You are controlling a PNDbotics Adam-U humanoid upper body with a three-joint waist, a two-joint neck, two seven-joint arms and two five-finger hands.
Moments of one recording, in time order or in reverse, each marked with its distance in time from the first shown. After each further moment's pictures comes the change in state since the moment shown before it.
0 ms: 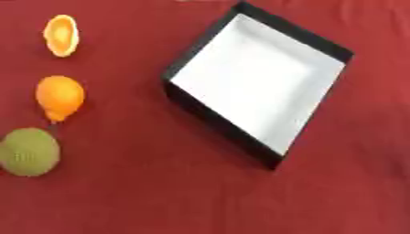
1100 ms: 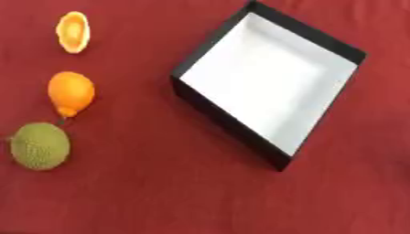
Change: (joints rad) left arm 0.145 0.221 0.008 -0.004 -0.345 -0.071 -0.131; right arm 0.010 -0.012 -0.019 0.000 -0.003 -0.015 -0.012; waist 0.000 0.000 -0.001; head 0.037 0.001
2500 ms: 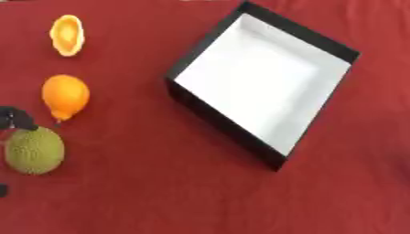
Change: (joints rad) left arm 0.016 0.221 -0.180 -0.002 -0.770 0.128 -0.461; right arm -0.010 -0.002 0.031 0.000 0.030 0.041 0.016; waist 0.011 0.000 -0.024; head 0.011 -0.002
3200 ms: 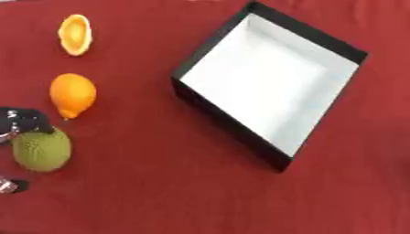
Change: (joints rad) left arm -0.045 -0.023 -0.078 0.048 -0.103 0.072 -0.036; right arm -0.001 0.018 0.010 0.000 0.010 0.018 0.004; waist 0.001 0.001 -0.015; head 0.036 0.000
